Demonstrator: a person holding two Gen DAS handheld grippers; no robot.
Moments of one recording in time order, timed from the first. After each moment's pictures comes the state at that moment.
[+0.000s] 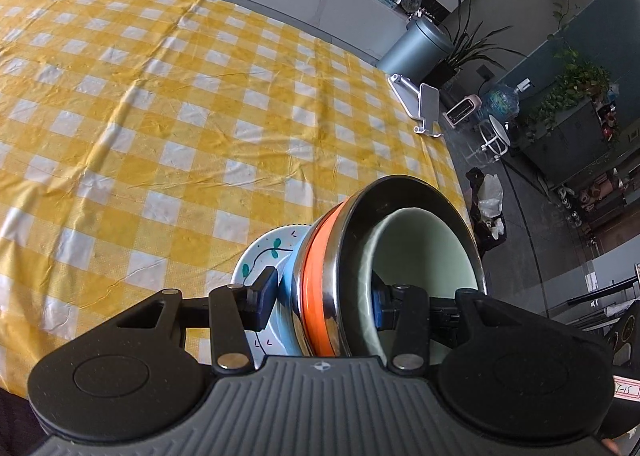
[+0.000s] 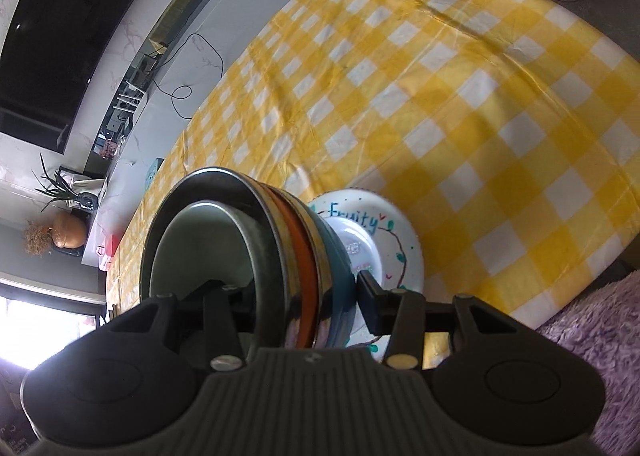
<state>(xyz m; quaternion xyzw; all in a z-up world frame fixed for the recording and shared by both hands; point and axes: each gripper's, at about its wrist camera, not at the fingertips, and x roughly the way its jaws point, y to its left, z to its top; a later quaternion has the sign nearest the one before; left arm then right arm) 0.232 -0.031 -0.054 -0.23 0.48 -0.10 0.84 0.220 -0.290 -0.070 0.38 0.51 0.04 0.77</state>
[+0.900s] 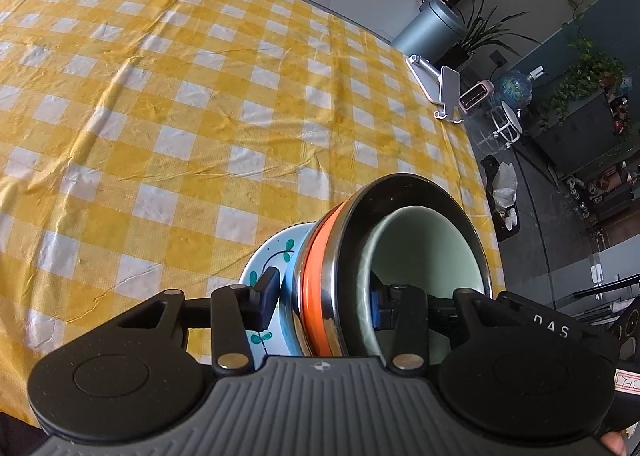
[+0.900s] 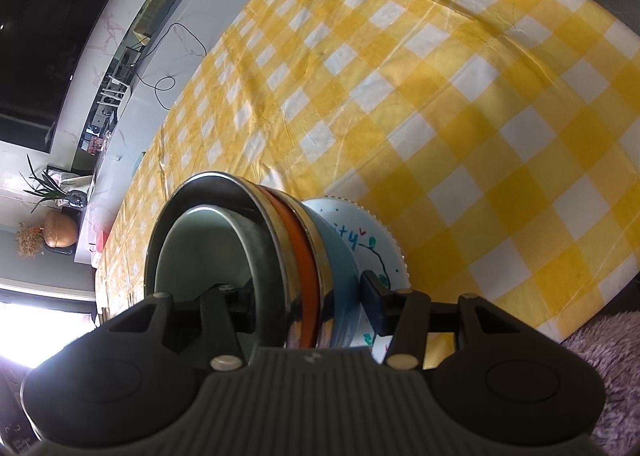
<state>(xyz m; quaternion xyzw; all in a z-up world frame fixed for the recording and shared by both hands) 0.254 -0.031 -0.077 -0.24 0.51 -0.10 0.82 0.244 -0.293 -0.094 0.39 0.53 0.04 0.75</state>
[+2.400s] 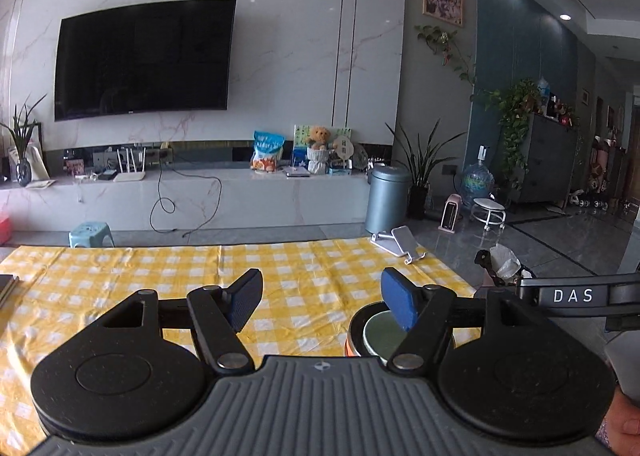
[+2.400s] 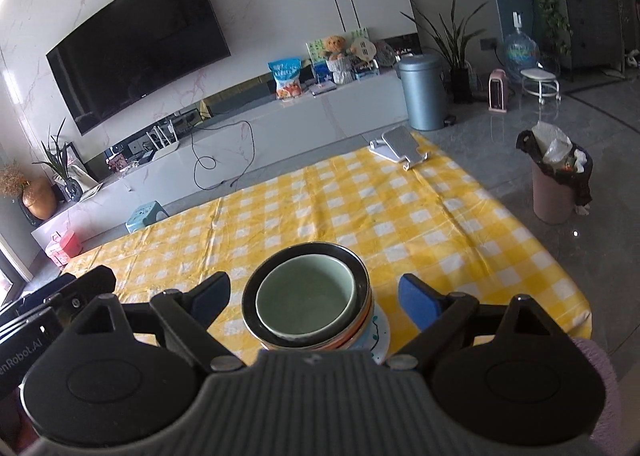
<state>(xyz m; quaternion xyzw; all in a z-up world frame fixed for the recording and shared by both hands) 0.080 -0.014 0.065 -0.01 0.18 -0.10 0.98 0.101 -0.235 0.055 0.14 0.30 0.02 0.94</state>
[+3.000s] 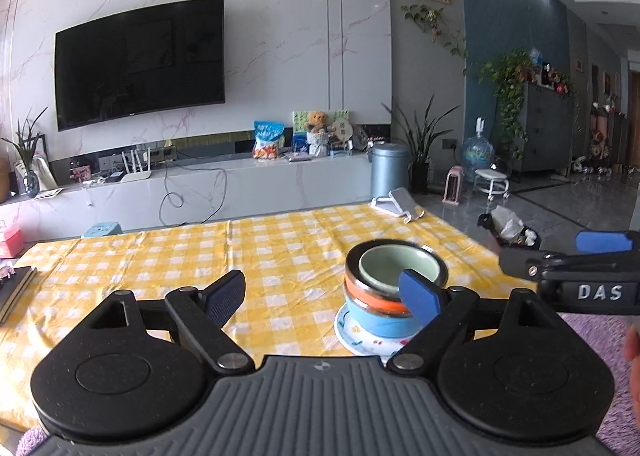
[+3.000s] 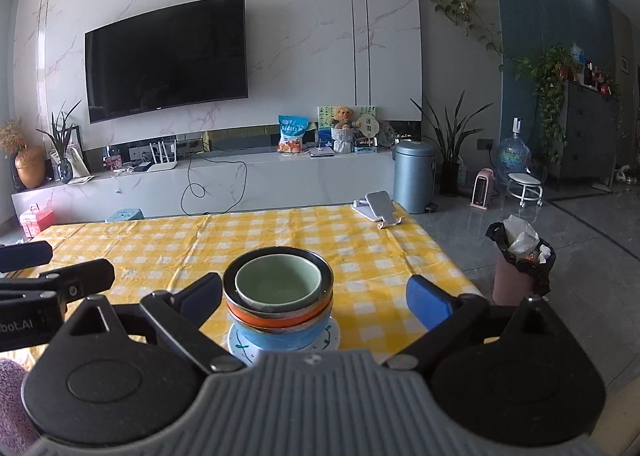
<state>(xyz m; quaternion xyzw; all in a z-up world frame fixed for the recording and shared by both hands) 0.048 -0.034 0.017 0.04 0.20 -0.09 0.98 0.020 -0.224 0.023 0.03 0.20 0.01 0.98</state>
